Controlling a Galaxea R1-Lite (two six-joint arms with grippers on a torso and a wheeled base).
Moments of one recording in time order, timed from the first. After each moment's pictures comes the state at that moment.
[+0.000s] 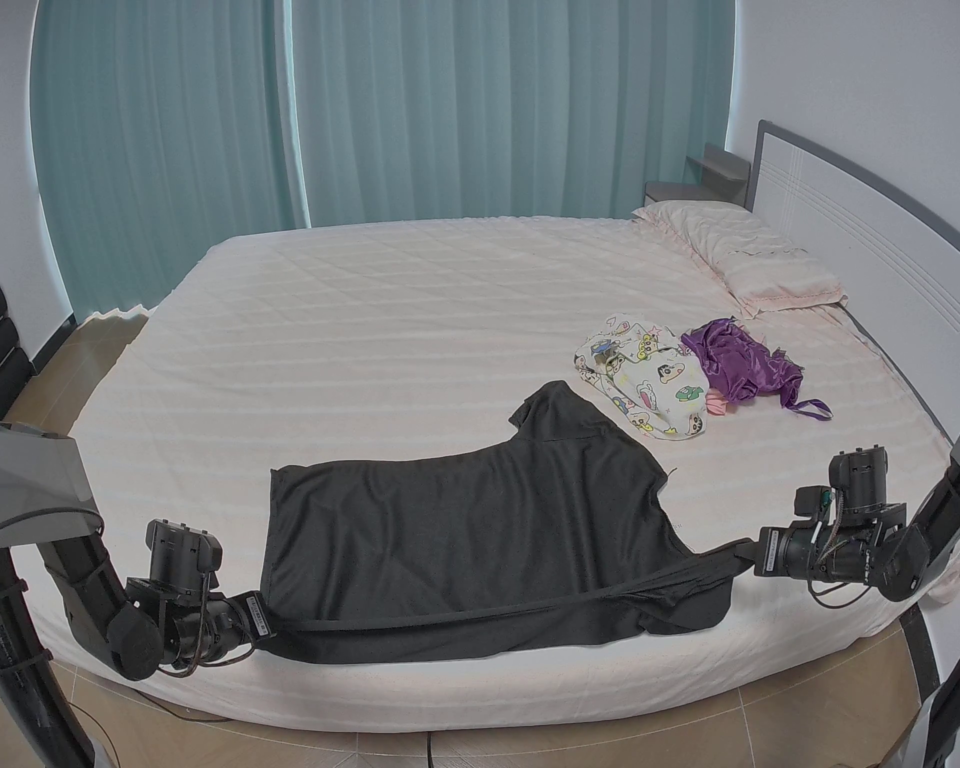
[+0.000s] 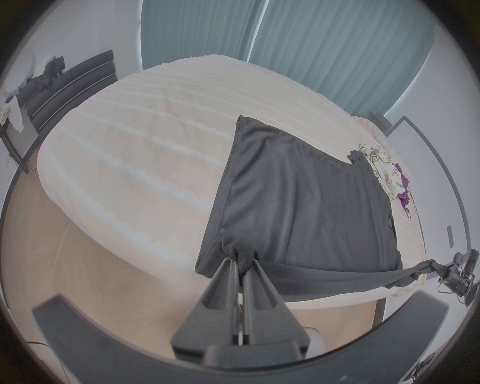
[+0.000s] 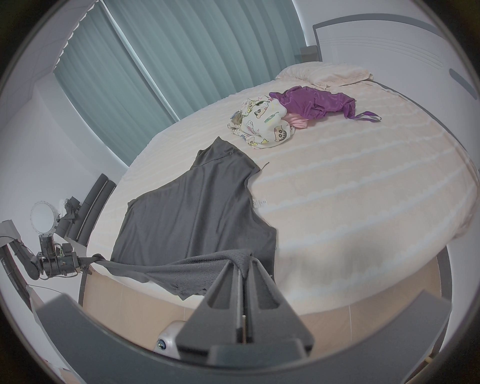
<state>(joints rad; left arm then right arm) -0.15 2.02 -0.27 -0.88 0.06 -0.53 0.08 1.92 -0.44 -0.76 0.21 0.24</state>
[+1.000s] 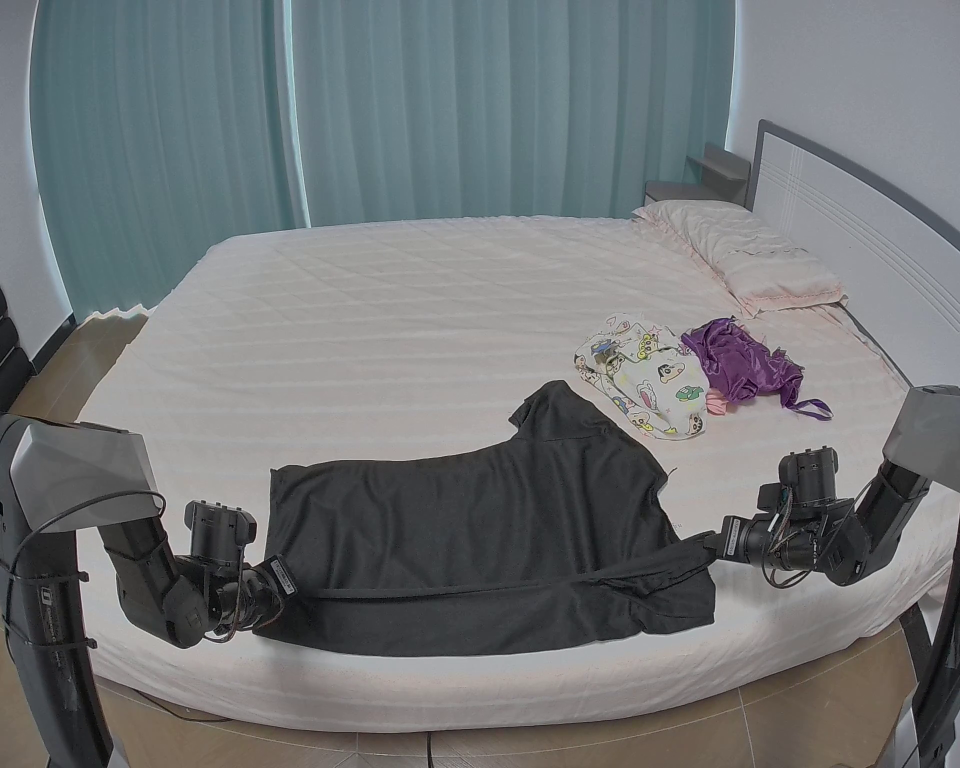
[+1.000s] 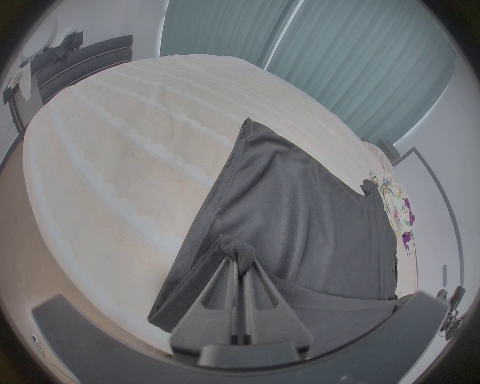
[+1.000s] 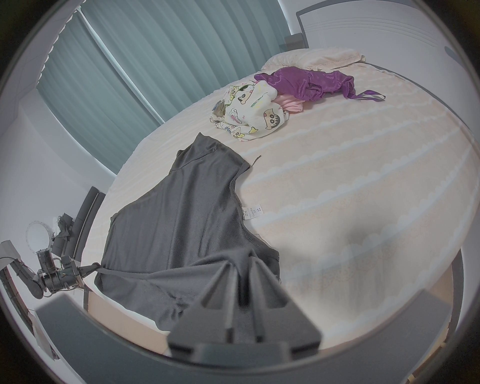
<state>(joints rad) -0.12 2.26 -0.52 -0.94 0.06 -0.67 0.10 2.18 -0.65 -0.81 0.18 0.35</state>
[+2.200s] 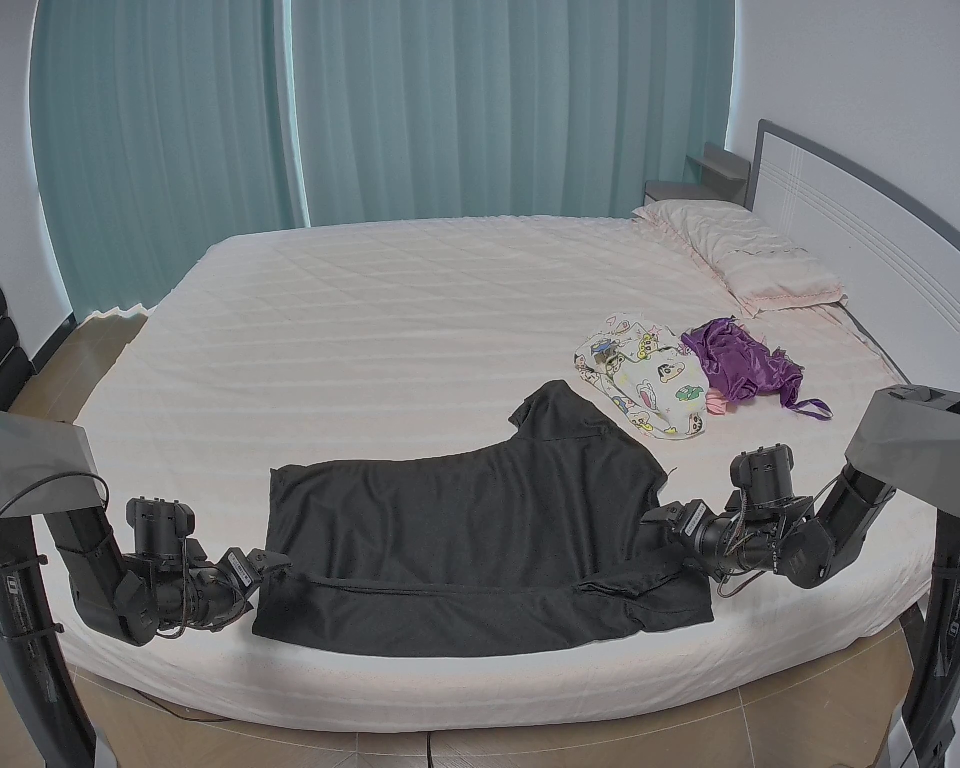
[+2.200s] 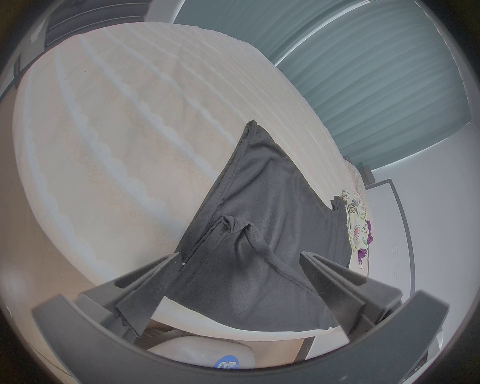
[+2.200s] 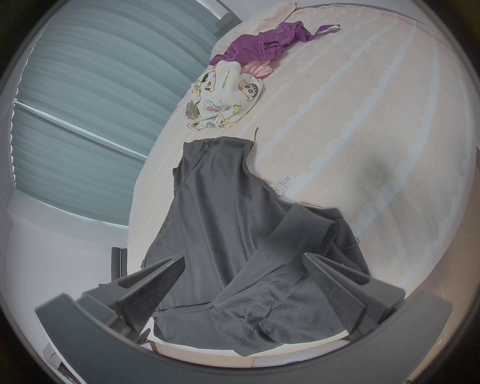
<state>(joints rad) 0.04 2.17 -0.40 -1.00 -0.28 -0.77 0.24 2.24 -0.75 -0.78 0.14 0.90</state>
